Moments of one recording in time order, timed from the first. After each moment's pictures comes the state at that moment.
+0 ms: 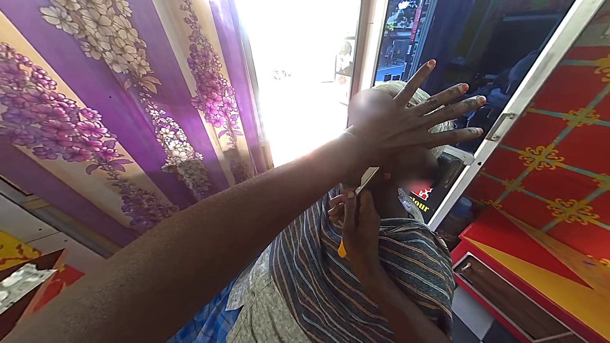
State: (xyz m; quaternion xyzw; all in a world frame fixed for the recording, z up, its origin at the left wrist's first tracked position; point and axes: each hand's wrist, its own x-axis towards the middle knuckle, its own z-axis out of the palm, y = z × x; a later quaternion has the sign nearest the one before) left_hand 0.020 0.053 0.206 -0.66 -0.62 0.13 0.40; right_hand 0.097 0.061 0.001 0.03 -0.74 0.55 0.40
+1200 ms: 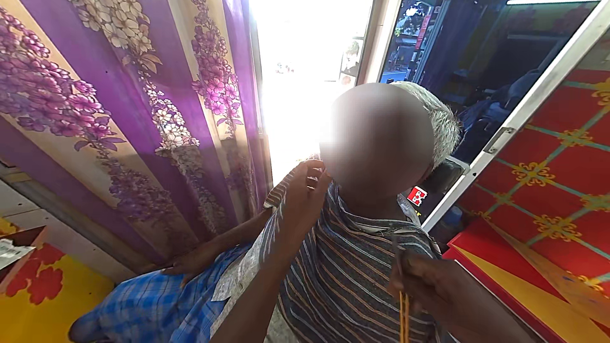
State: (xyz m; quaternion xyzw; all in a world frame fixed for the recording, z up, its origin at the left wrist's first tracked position) left_hand 0.058 -0.050 0.041 -0.20 -0.75 -0.61 0.18; right_hand 0.220 0.186 0.048 0.18 -0.89 0.41 0.01
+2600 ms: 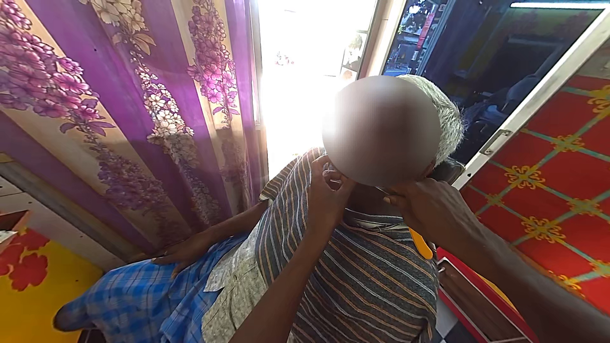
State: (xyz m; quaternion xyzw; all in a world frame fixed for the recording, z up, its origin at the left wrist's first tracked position) left_hand 0.067 -0.002 0.034 -0.12 -0.71 -0.68 0.12; right_hand 0.134 0.177 0.111 0.11 -0.98 -0.07 0.16
